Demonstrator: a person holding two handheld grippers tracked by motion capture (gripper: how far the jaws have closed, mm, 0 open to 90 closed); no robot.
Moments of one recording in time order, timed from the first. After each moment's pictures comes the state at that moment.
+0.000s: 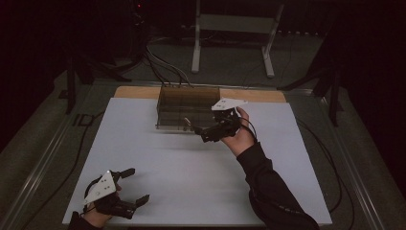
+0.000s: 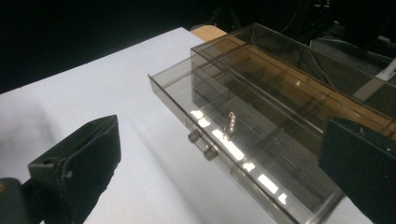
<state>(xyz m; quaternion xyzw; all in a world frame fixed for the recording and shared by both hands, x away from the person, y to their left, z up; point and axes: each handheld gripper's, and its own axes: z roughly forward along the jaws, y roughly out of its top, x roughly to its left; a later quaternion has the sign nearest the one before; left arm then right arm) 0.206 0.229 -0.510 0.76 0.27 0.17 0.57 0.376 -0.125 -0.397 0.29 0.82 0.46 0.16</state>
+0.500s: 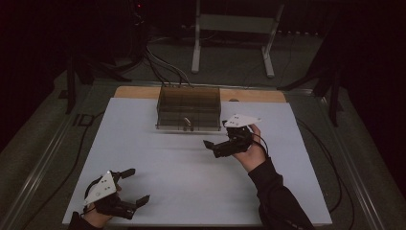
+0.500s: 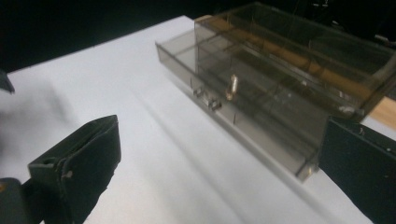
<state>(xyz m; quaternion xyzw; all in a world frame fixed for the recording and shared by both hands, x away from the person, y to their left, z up) 0.206 0.228 -0.510 0.76 0.26 0.17 0.56 0.344 -0.157 -0.421 0.29 0.82 0.47 0.16</state>
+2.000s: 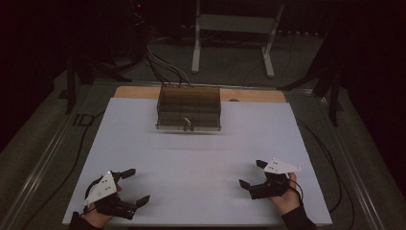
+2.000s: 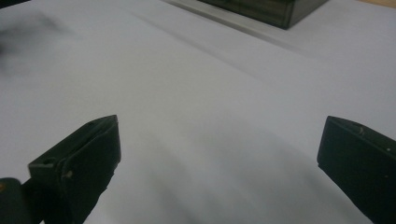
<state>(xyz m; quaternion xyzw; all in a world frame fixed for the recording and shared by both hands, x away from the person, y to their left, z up) 0.206 0.228 -0.511 0.76 0.27 0.17 0.56 0.258 -0.267 -0.508 0.34 0.80 0.46 0.16</state>
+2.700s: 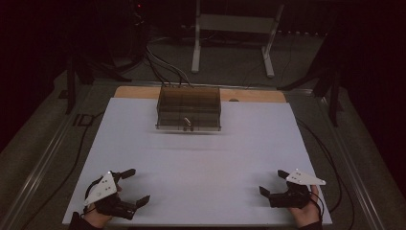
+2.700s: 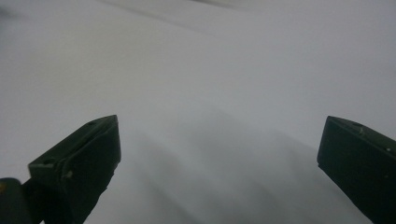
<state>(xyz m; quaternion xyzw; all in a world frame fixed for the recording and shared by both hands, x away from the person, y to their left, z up) 0.205 0.228 -0.512 0.77 0.26 0.17 0.56 0.230 -0.323 -0.520 0.41 0.78 0.44 0.18</state>
